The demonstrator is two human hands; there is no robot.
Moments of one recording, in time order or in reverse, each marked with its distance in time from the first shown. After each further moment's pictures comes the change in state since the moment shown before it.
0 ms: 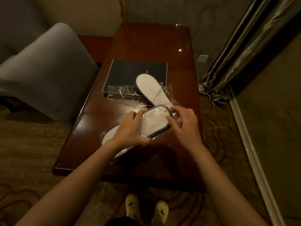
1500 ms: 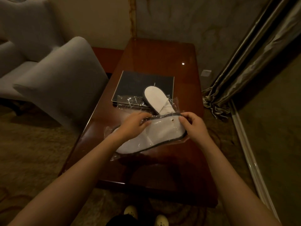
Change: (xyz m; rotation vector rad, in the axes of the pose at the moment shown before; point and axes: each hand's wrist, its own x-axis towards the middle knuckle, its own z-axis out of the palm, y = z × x) left_hand 0.027 -0.014 -0.044 -0.158 0.048 0.093; right_hand 0.041 -0.007 -0.012 0.346 -0.250 0.353
